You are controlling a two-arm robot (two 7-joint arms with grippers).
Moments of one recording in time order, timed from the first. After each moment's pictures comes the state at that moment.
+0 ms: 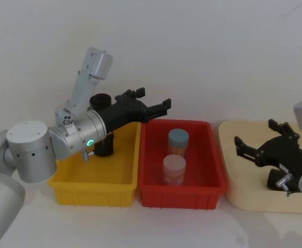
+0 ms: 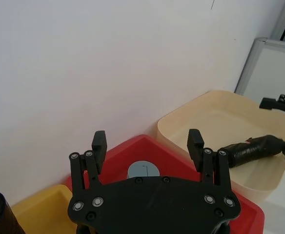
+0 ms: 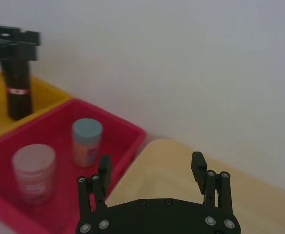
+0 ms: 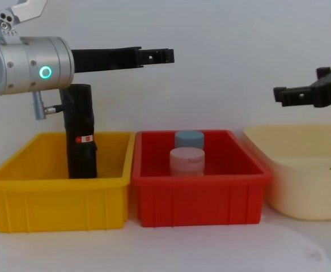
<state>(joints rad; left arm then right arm) -0.65 0.28 0.42 -1.30 -0.56 0.22 -0.47 0.33 0.45 -0.31 -1.69 0.20 0.30 0.25</state>
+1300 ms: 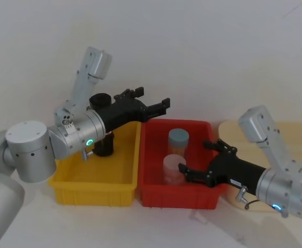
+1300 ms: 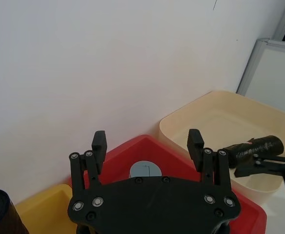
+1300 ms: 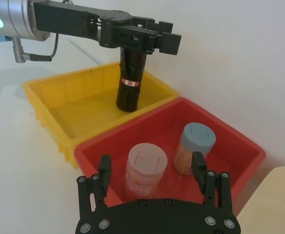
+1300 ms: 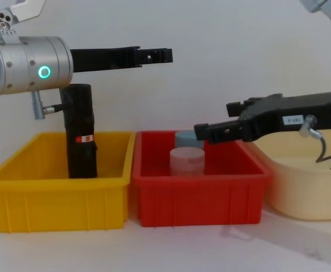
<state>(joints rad) -0.65 0.29 0.42 -1.30 -0.56 0.22 -0.46 0.47 0.43 -0.48 -1.55 0.27 0.27 0.55</state>
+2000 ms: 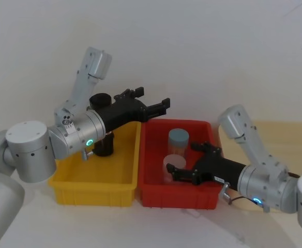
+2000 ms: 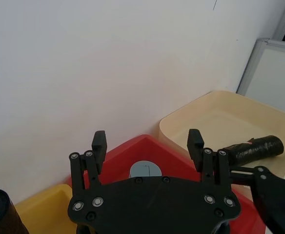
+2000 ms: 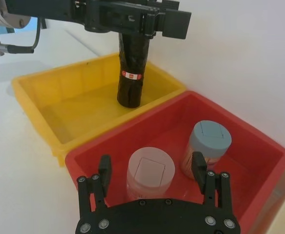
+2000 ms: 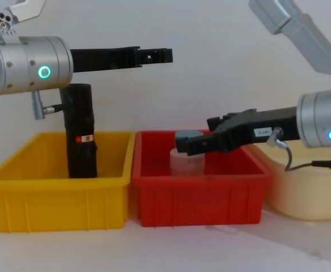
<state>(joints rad) -0.65 0.29 0.42 -1.30 -0.56 0.22 -0.46 0.56 0.36 -0.54 -1.39 0.27 0.27 0.55</state>
